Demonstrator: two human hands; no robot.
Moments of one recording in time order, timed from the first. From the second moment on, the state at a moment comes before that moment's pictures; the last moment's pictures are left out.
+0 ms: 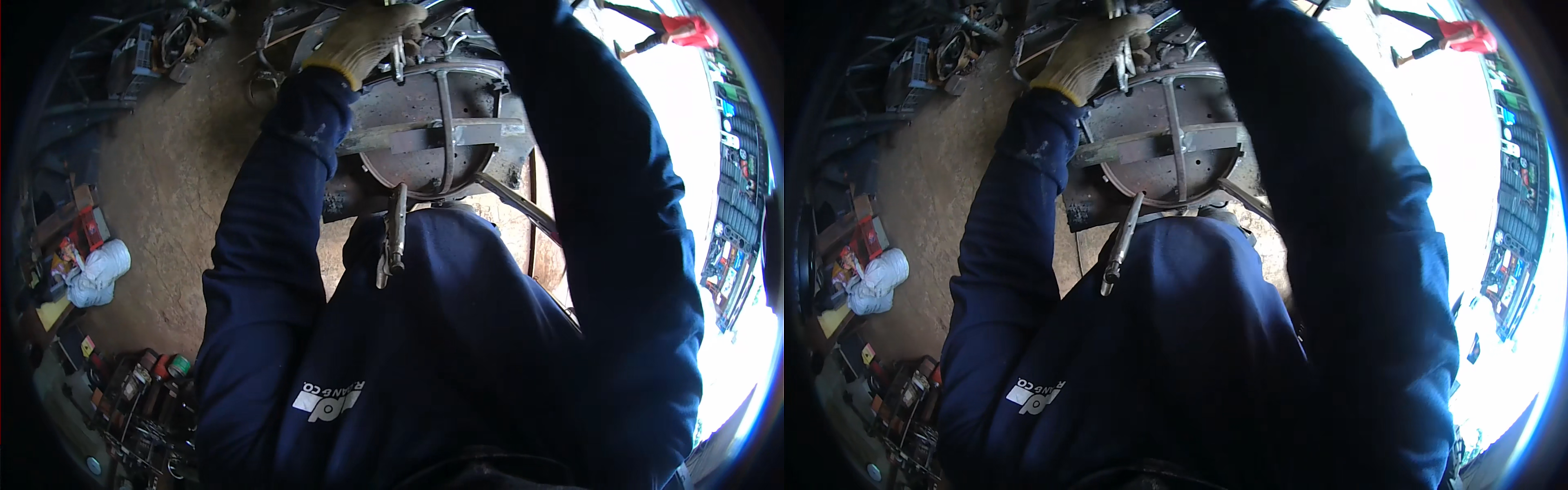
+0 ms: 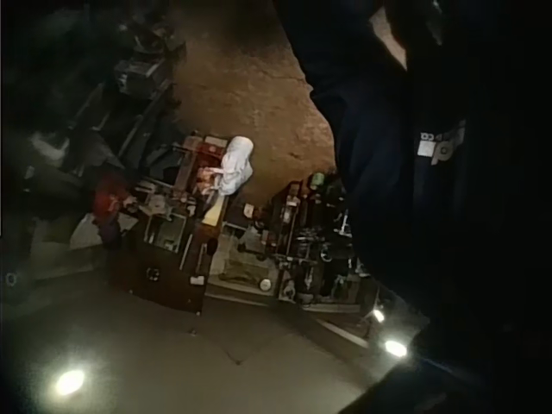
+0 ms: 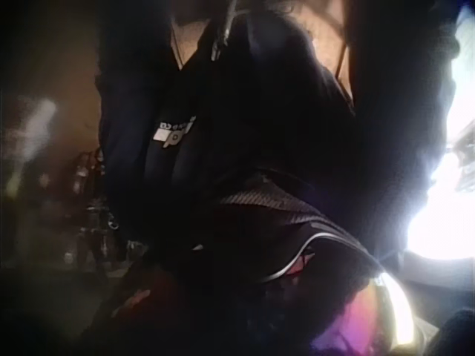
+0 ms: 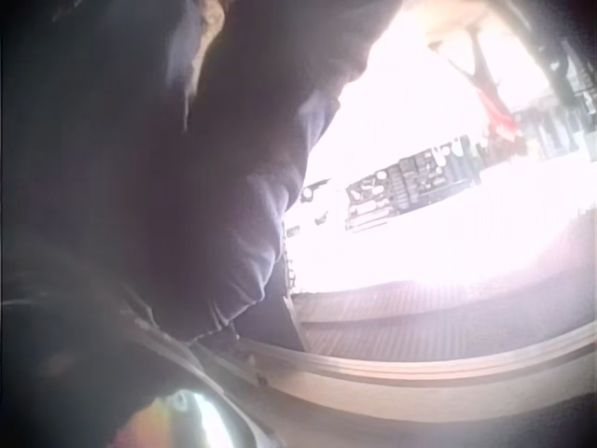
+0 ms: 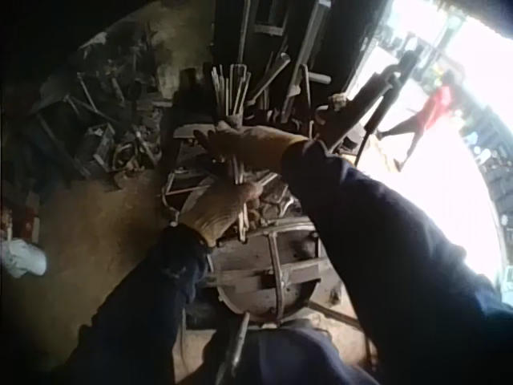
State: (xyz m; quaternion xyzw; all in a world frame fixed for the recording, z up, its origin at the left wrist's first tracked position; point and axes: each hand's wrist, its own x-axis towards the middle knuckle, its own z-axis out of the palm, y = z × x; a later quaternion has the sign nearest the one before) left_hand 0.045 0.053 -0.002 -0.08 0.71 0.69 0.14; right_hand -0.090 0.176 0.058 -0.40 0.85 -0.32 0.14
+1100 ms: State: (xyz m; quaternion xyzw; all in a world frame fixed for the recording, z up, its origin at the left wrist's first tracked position) left_hand 0.084 0.158 0.061 0.11 0.98 0.16 0.11; right_hand -0.004 0.376 -0.025 -0.47 0.83 -0.29 0.12
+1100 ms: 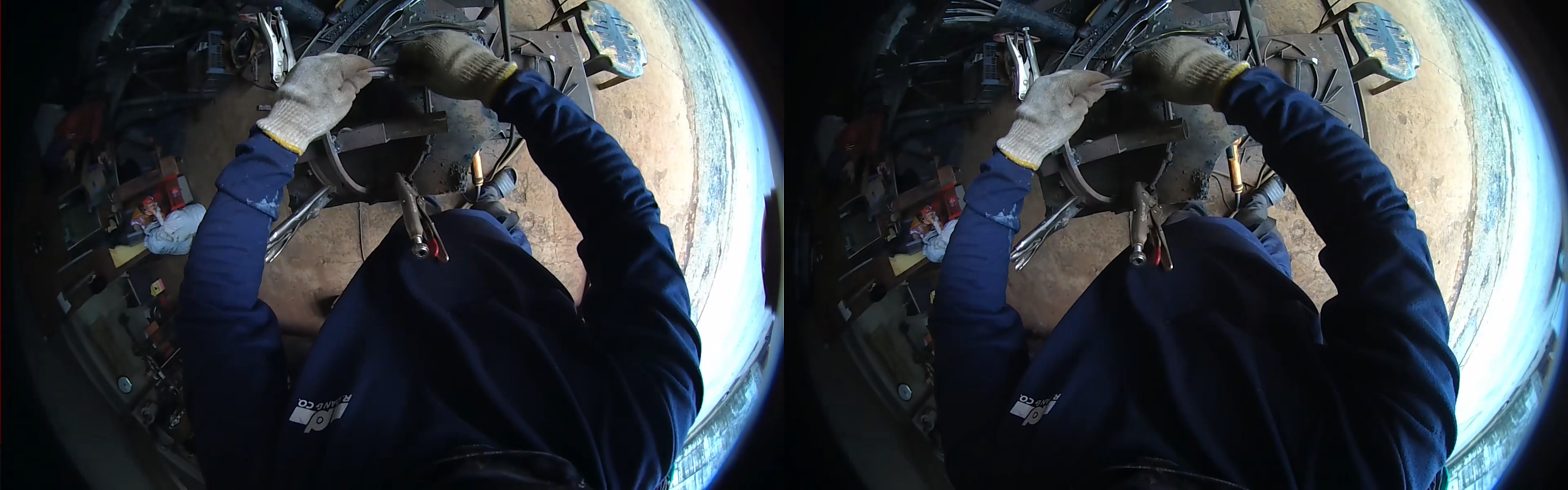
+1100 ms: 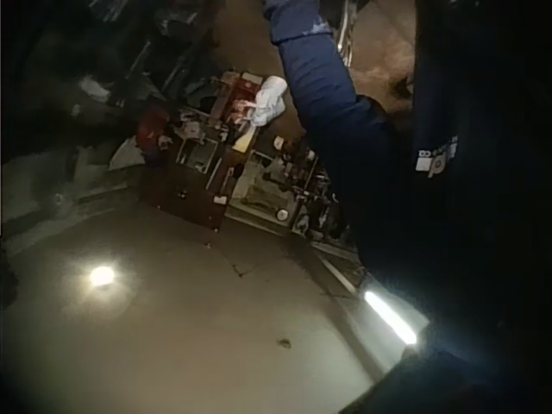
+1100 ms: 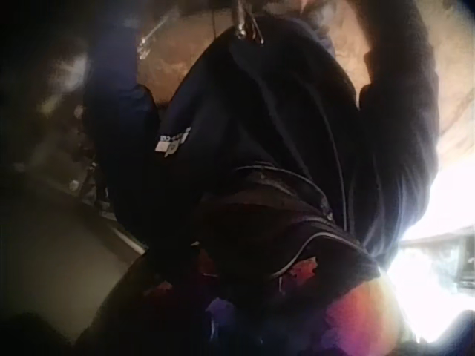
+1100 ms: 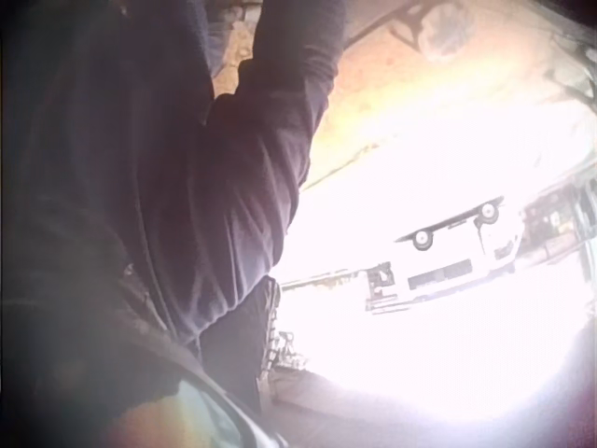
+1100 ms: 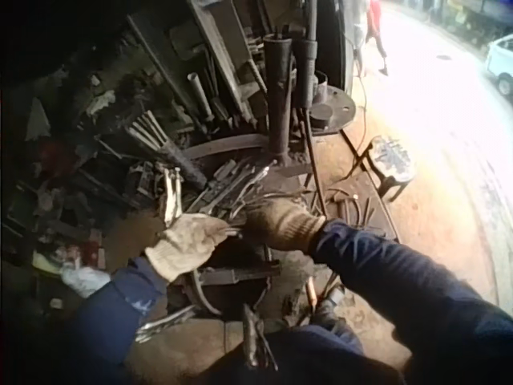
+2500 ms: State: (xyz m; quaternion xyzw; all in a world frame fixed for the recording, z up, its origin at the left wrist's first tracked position) left_hand 0.080 0.168 0.062 0.10 0.98 0.16 0.09; right_hand -0.048 0.384 -0.017 -0.56 0.75 -0.32 0.16
